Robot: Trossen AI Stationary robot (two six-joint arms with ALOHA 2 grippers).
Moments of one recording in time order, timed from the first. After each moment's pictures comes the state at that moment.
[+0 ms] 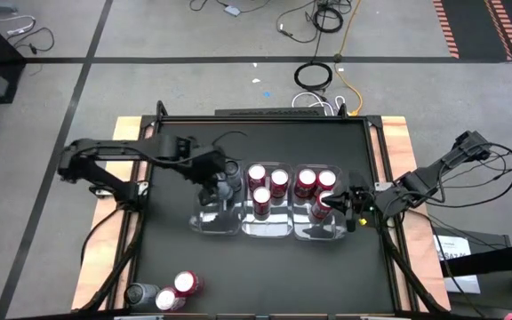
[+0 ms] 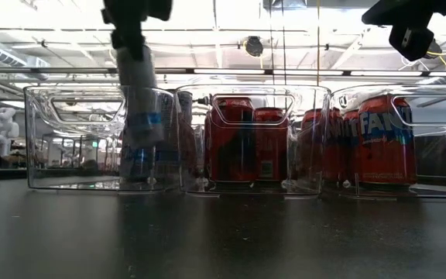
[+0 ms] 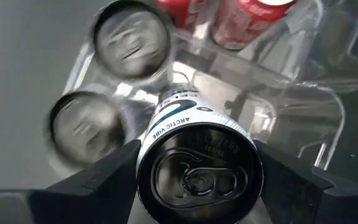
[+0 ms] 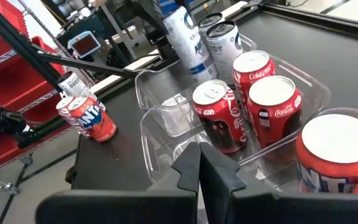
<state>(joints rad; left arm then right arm) 0.05 1.43 1.39 -1.18 -0.03 -0.30 0.56 0.74 0.62 -0.31 0.64 0.78</state>
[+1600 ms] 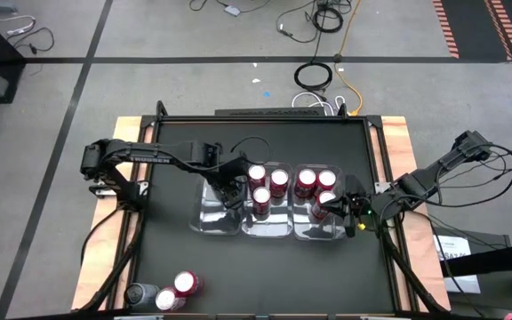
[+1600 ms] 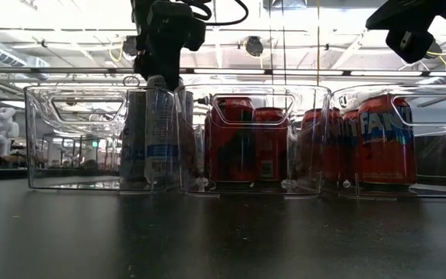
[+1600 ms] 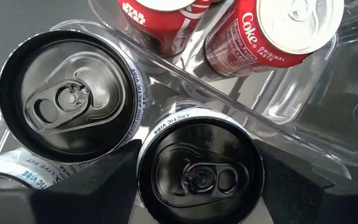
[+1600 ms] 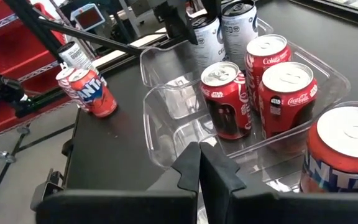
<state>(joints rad) 0.06 1.64 1.43 -1.05 0.01 -0.41 0.57 0.78 0.62 -0.32 0.57 0.71</state>
